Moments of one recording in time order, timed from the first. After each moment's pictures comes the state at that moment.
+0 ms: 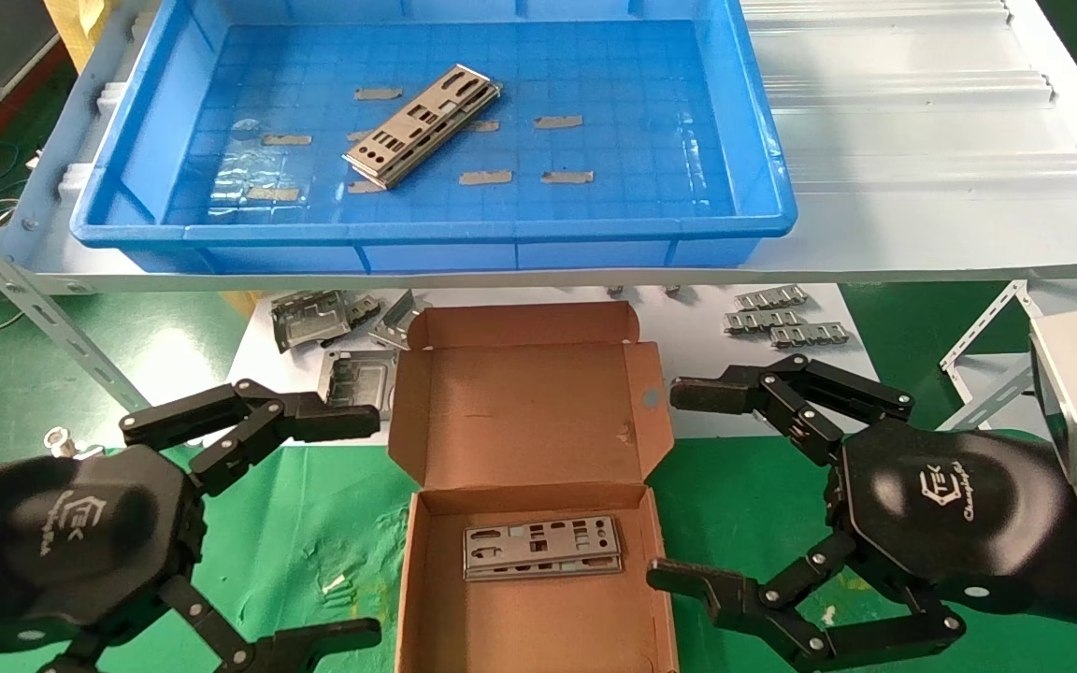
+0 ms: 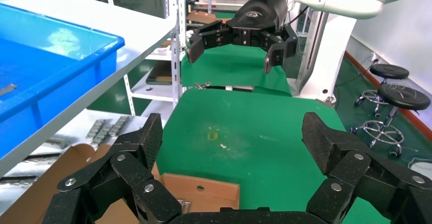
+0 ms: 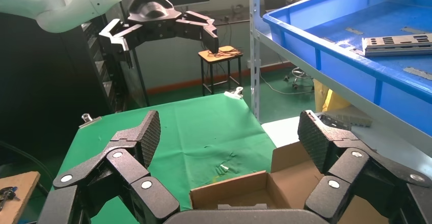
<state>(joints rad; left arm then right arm) -1.07 0.61 0.28 -1.29 0.73 1.50 -0.19 1.11 -0.53 -0.46 1.23 -0.59 -1.41 0.08</state>
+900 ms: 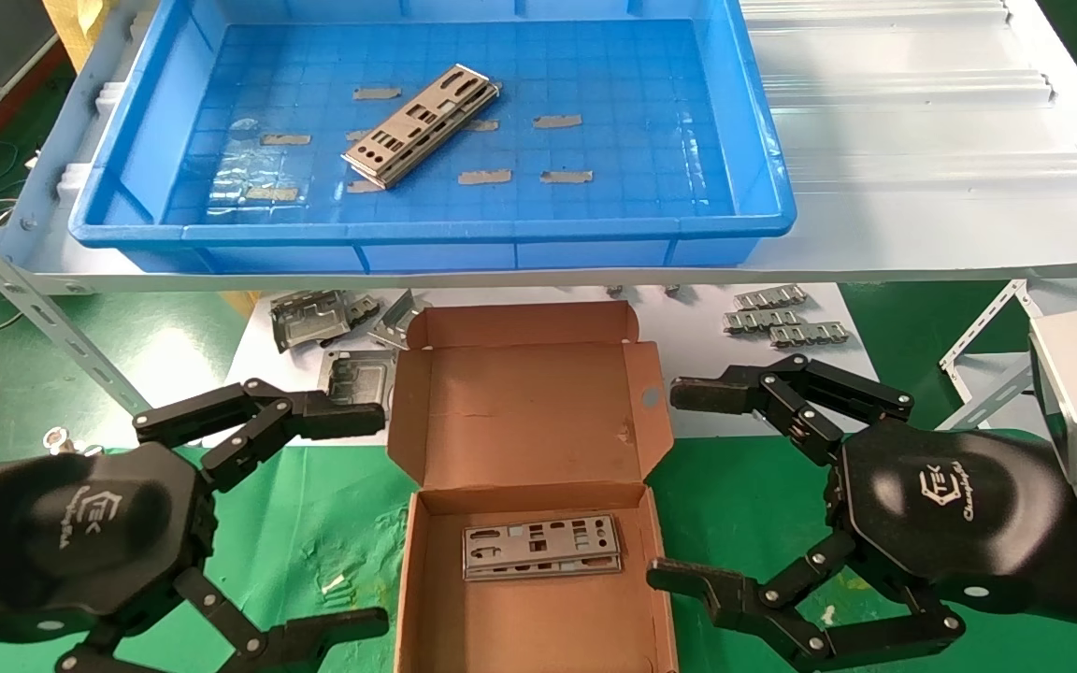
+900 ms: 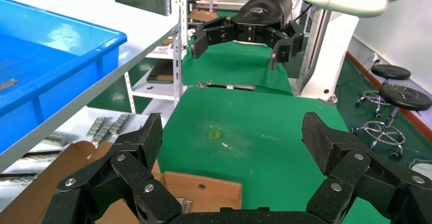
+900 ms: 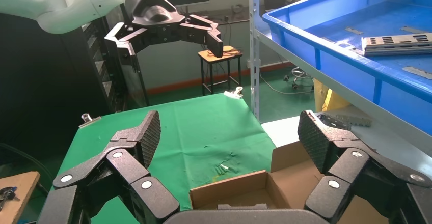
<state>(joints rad) -1.07 0.61 0.28 -1.29 0.73 1.50 -0.19 1.11 -0.53 -0.46 1.23 -0.59 -1.41 0.08</state>
